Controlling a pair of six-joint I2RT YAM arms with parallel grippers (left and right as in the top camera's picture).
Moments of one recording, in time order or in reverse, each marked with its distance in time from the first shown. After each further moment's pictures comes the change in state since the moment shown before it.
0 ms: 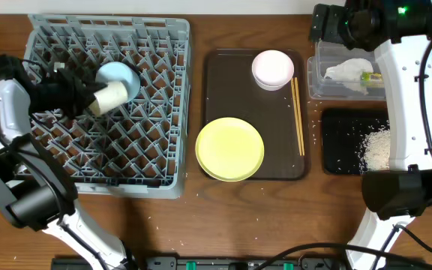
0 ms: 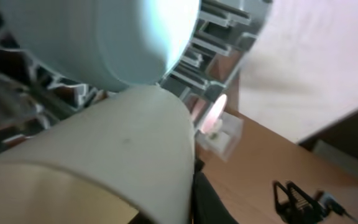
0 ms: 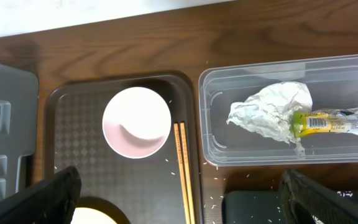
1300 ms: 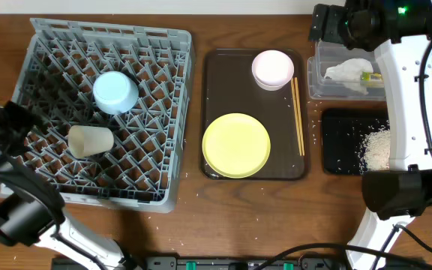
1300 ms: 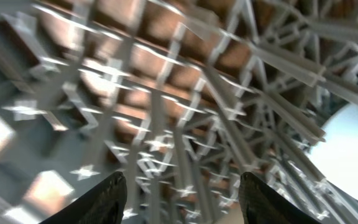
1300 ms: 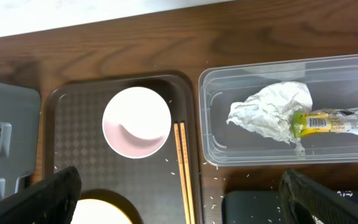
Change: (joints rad) left arm 0.191 -0.047 0.179 -0.287 -0.854 0.043; right arm 0.000 0.000 0.000 0.000 0.000 0.000
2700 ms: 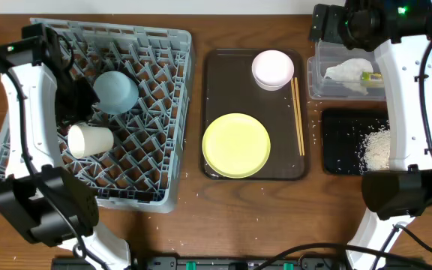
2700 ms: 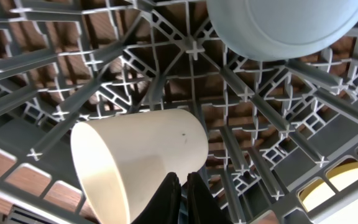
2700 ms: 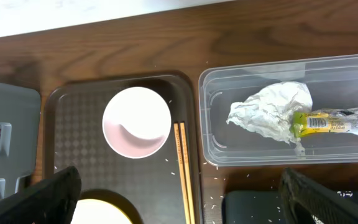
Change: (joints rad) left arm -0.435 -0.132 -0.047 -0.058 -0.103 0.061; right arm 0.000 0.000 0.000 0.000 0.000 0.000
